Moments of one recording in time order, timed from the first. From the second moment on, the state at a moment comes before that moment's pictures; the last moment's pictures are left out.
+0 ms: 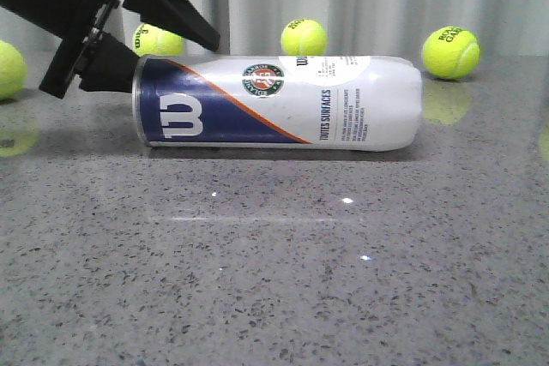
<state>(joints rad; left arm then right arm) -0.25 1.65 -1.09 -1.18 0.91 0.65 0.45 0.25 -0.57 -0.02 0.67 0.28</state>
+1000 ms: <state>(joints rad) -0.25 1.43 -1.16 -1.18 0.92 0.78 0.45 0.25 -0.57 -0.02 0.67 0.28</state>
